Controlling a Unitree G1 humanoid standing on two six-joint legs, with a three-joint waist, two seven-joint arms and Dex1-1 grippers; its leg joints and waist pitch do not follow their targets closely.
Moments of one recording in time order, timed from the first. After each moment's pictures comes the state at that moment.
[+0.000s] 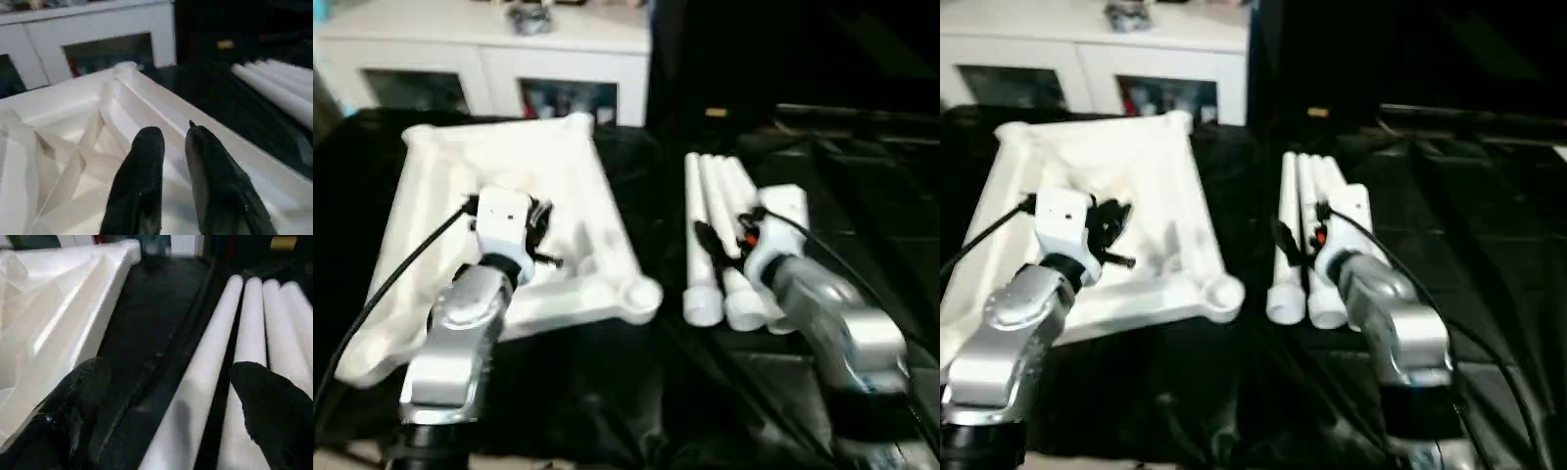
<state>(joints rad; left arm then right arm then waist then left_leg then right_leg) -0.23 0.24 0.02 -0.21 -0.06 0.50 -0.32 -0.46 -0.18 -0.05 0.05 0.26 0.74 0.17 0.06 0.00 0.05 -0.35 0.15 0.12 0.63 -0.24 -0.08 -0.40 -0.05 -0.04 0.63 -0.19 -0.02</state>
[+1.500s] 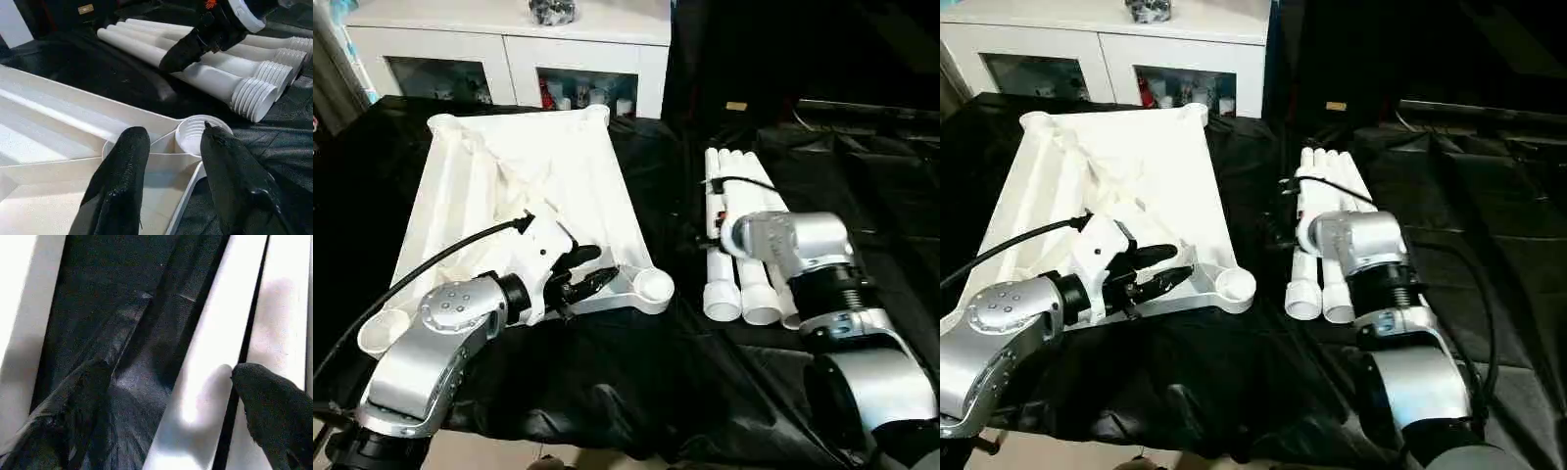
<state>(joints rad) -0.21 0.45 -0.13 -0.34 -0.22 0.61 -0.67 -0.86 -0.19 -0.03 0.60 0.16 0.98 0.17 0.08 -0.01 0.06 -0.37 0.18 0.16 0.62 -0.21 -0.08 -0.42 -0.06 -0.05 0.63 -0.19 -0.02</state>
